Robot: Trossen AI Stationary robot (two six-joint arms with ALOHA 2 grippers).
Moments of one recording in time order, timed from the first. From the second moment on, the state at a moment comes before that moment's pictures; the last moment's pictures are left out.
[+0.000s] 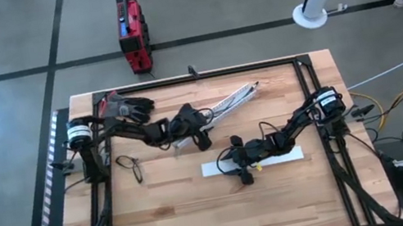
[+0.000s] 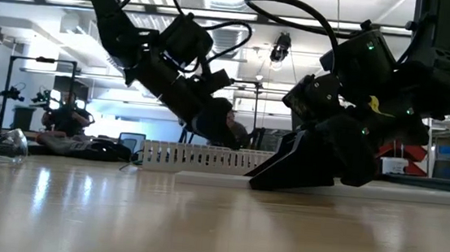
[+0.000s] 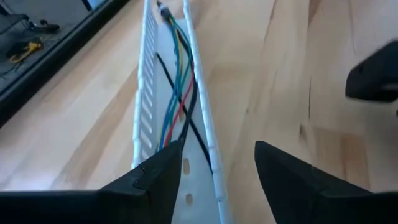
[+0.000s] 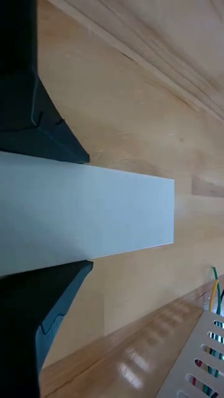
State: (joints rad) left arm 0.18 1.83 0.85 0.45 -0.20 0.02; right arm 0.14 2.11 0.57 0.91 0.05 0.05
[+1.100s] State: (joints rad) left arm -0.07 1.83 0.84 0.05 -0.21 -0.12; right arm 0.17 1.95 0.56 0.72 0.03 0.02
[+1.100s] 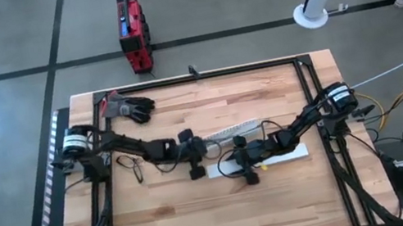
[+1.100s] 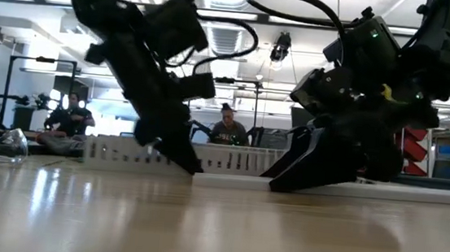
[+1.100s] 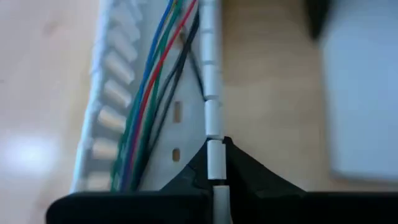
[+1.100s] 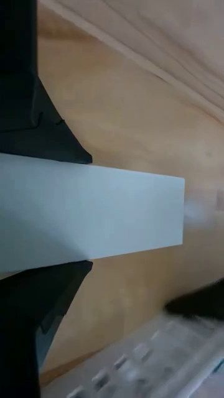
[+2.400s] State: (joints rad) left arm -0.28 1.60 0.87 -0.24 -0.19 -0.28; right arm 0.08 1.63 0.76 0.25 0.05 -0.36
